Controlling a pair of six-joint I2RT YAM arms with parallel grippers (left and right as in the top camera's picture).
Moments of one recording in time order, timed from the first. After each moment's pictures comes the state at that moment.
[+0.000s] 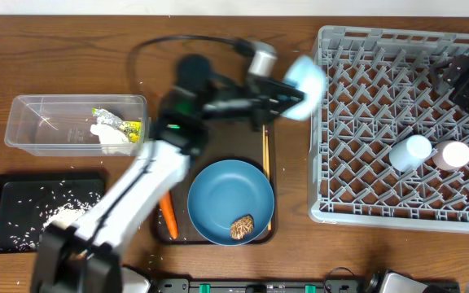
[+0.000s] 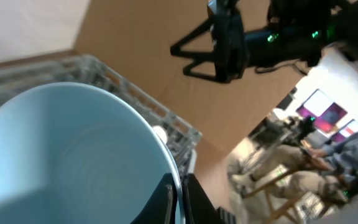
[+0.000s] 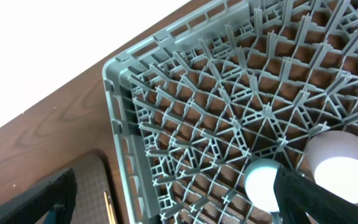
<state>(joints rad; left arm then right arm) -0.51 1.57 1.12 0.44 0.97 -0.59 -0.38 1.41 1.63 -1.05 -0.30 0.28</state>
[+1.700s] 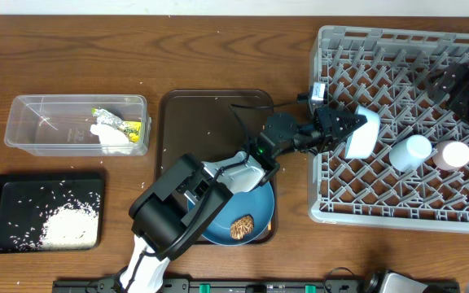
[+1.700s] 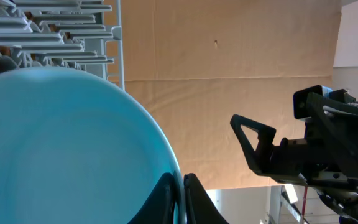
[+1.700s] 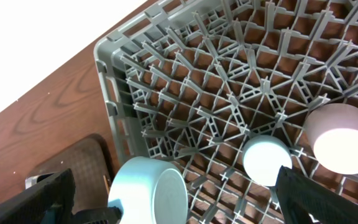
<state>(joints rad) -0.80 2.08 1.12 1.09 0.54 -1.64 -0.38 1.41 1.63 -1.13 -0.30 0.29</state>
